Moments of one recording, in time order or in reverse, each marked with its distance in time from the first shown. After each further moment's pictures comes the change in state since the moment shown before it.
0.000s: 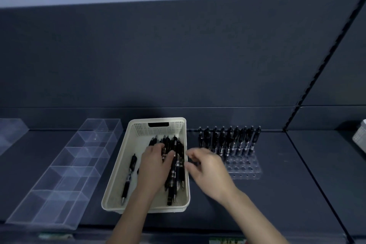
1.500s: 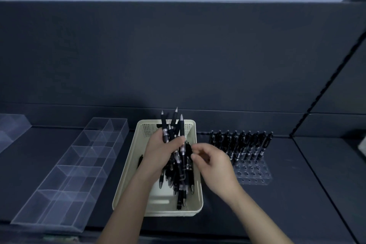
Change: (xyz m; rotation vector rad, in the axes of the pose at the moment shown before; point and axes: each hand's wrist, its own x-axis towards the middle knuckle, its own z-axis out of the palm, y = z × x) left_hand 0.028 0.038 -0.049 -0.886 -0.178 -0.227; right_hand 0.015 -0.024 0.006 0.240 0.072 0.171
